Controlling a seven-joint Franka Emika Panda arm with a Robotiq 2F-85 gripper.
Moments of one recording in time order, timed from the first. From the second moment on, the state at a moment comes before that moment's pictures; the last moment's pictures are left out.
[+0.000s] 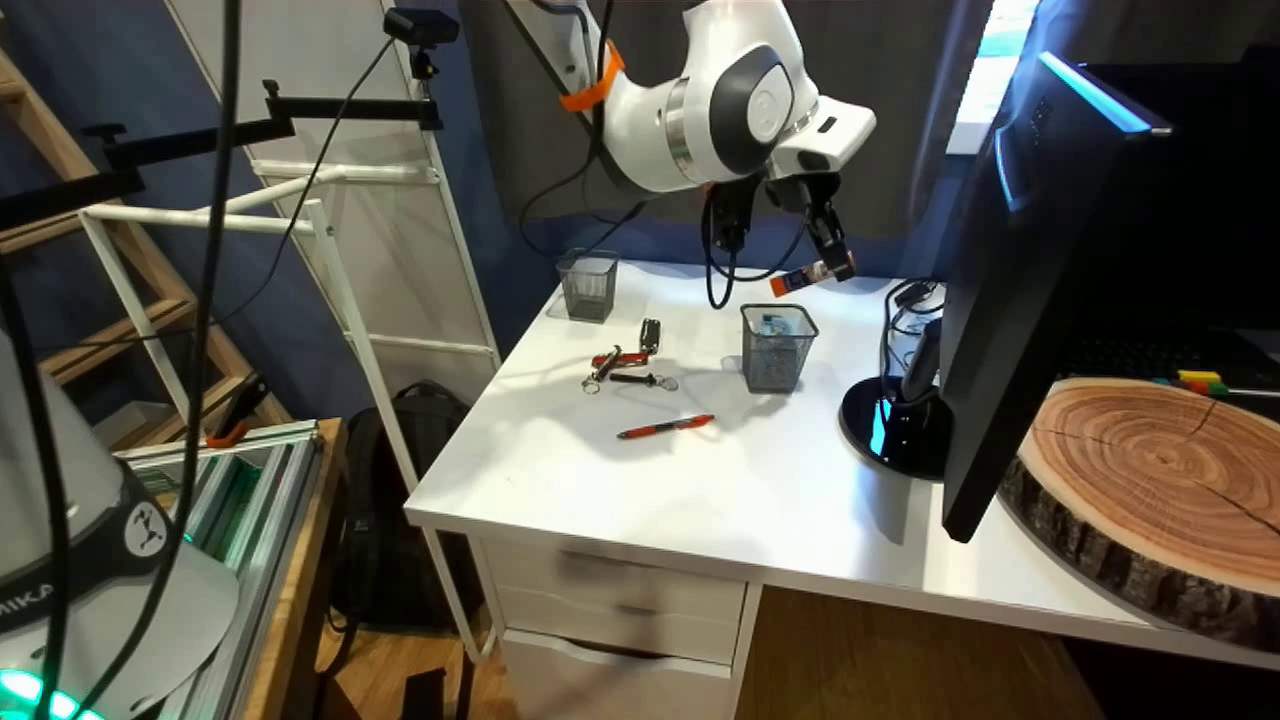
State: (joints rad) arm 0.54 0.58 -0.29 -1.87 -0.30 3.03 1.04
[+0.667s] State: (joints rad) arm 0.72 0.72 -0.43 -1.79 -0.28 3.03 1.03
